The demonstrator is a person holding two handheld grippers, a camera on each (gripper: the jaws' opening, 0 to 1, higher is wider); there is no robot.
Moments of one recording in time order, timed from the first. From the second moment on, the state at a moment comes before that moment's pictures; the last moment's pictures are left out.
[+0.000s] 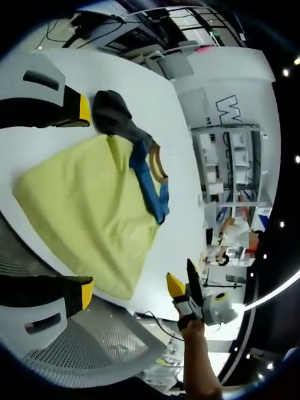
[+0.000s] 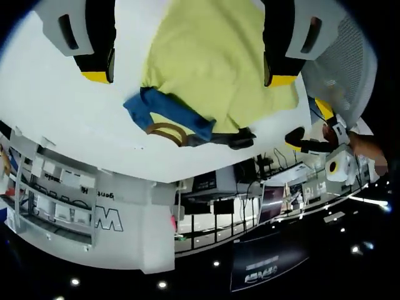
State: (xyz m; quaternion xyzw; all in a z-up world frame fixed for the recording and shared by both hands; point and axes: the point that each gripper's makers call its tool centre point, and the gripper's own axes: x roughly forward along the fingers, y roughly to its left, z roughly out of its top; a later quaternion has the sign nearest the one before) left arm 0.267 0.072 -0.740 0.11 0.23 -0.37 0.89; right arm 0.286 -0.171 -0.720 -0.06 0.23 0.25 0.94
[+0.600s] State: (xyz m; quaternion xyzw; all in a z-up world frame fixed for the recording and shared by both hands) left arm 0.347 0.105 -0.726 0.16 0.22 -0.36 0.89; right arm 0.246 -0.196 -0.729 -0.06 0.25 0.22 0.94
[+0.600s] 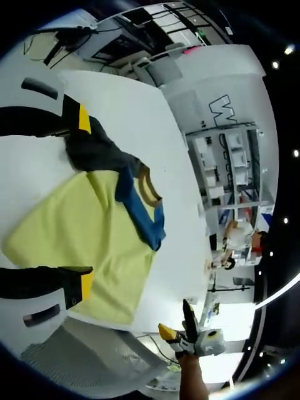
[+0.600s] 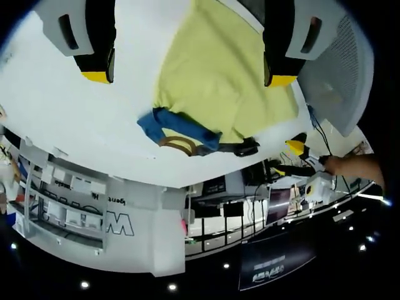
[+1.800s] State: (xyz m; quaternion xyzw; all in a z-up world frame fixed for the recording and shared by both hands) left arm 0.433 0.143 -0.815 0.14 0.35 -0.28 0.88; right arm 0.215 -0.196 -0.742 -0.07 0.26 0.19 0.94
